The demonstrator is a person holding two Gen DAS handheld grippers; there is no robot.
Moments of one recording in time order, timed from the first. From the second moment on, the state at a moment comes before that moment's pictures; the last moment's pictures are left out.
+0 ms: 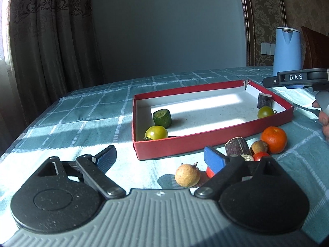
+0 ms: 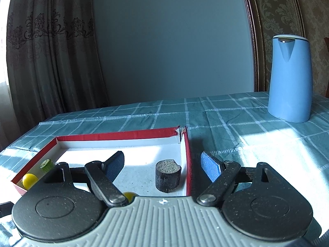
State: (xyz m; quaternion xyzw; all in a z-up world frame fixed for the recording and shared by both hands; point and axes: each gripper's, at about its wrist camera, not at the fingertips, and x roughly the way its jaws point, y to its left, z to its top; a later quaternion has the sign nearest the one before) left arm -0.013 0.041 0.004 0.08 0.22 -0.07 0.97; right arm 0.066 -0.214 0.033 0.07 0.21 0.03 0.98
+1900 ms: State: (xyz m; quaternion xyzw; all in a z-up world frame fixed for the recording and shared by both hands) left arm 0.007 0.036 -0.013 0.11 0.29 -0.09 0.95; right arm 0.006 -0.157 0.010 -0.02 0.28 0.13 0.95
